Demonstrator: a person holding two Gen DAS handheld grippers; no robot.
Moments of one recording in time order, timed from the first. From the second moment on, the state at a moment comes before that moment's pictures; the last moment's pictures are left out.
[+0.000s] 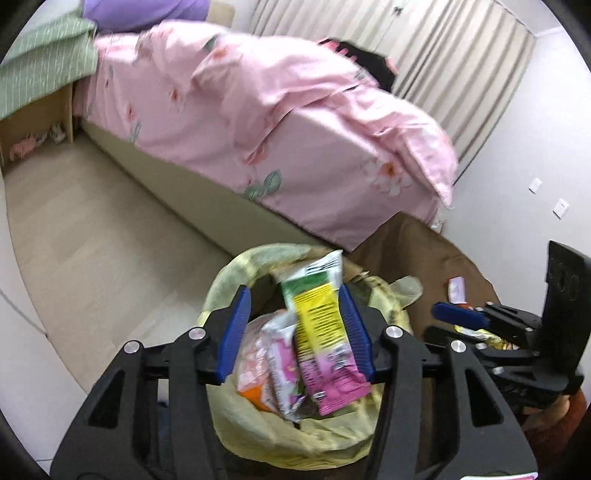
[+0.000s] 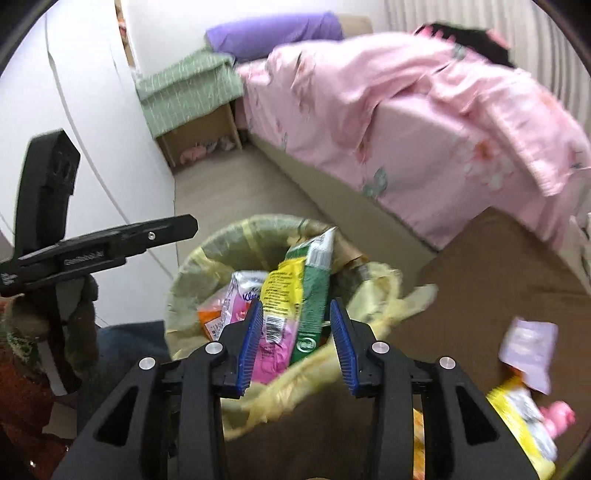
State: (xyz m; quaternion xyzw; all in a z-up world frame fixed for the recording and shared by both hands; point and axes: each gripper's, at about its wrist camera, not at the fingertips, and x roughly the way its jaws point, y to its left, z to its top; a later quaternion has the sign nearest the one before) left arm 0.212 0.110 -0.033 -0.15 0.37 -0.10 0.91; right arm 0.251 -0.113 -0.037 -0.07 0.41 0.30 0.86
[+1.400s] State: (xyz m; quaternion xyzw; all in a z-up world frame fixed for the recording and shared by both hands) left arm 0.323 -0.190 -0.081 0.05 0.48 -0.28 0.83; right arm 0.090 -0.380 -0.062 0.02 0.35 0.05 0.94
